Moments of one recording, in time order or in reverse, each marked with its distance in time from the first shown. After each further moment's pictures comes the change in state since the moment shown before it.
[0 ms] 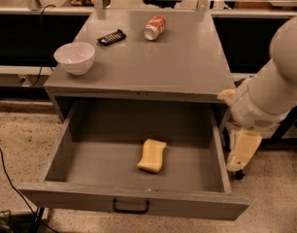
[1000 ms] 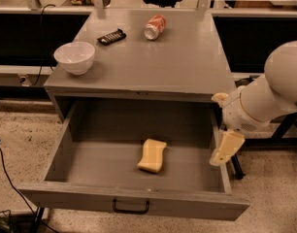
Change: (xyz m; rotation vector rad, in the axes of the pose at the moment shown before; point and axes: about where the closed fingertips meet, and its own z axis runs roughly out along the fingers) arm -0.004 -0.018 0.046 0.056 -0.125 0.081
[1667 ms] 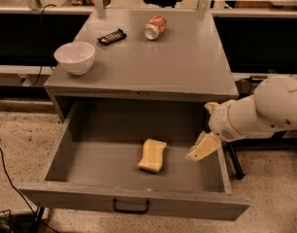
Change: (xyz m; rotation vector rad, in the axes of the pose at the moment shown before) arm -0.011 -0.015 0.066 0.046 -0.208 0.271
